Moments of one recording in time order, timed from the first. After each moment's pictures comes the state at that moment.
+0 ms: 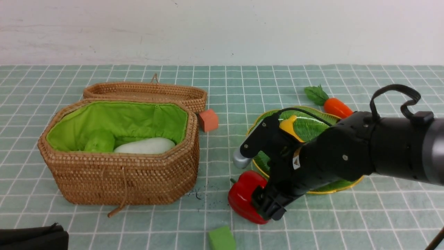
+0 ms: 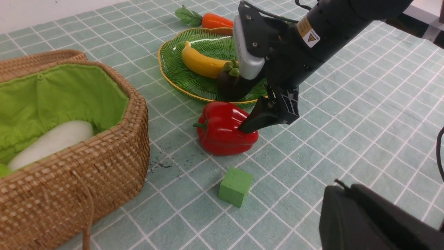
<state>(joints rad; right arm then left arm) 0.61 1.73 -1.08 0.07 0.42 -0.36 -0.77 0.40 -0.64 -0.04 0.64 -0.08</state>
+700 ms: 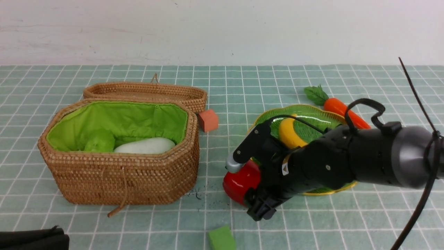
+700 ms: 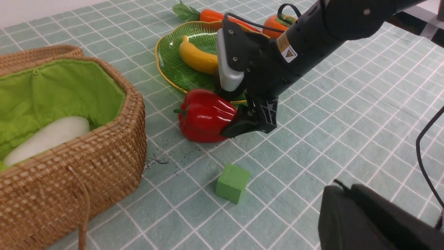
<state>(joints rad) 0.61 1.82 -1.08 0.07 0.30 -0.36 -0.77 0.40 -0.64 -0.05 0.65 -0.08</state>
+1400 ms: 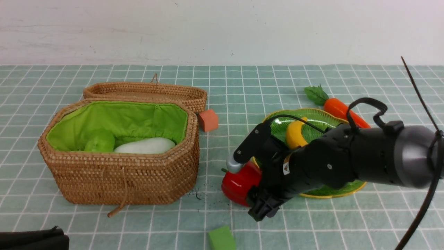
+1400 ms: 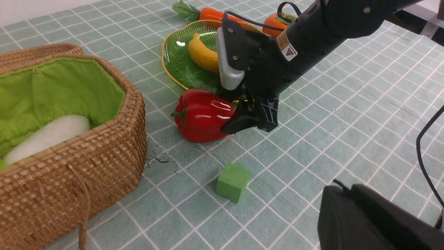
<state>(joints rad) 0.61 1.79 -1.08 0.07 0.33 -0.36 -0.77 0.40 -0.64 -0.05 0.65 -0.08</state>
